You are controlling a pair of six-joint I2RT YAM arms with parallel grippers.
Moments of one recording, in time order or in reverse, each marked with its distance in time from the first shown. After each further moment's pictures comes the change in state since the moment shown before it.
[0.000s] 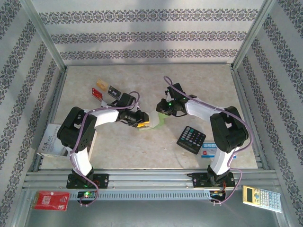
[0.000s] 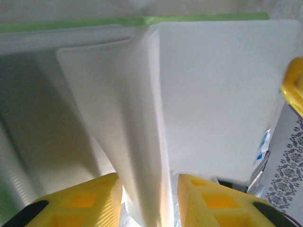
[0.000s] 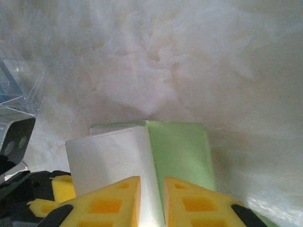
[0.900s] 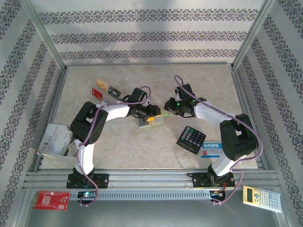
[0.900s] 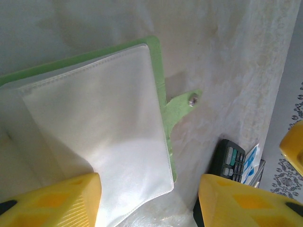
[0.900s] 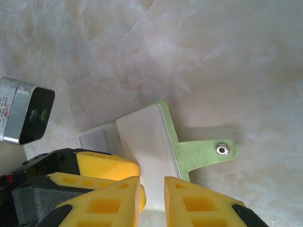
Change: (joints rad) left arm -0.072 0.169 0.217 0.044 -0.037 -0.023; right arm -0.066 -0.132 -0.105 0.027 0.053 0.023
